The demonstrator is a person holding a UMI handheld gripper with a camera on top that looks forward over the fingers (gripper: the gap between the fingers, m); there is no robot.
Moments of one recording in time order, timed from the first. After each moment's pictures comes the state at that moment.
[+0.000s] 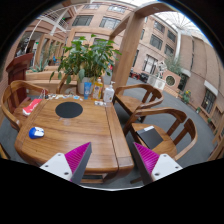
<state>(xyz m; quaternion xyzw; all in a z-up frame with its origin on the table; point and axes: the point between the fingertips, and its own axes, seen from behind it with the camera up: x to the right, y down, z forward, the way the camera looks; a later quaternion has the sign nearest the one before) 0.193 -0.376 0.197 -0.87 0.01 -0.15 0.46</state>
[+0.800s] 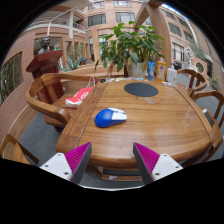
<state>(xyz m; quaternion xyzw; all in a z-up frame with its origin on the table) -0.149 -0.349 0.008 -0.90 -0.05 0.06 0.44</state>
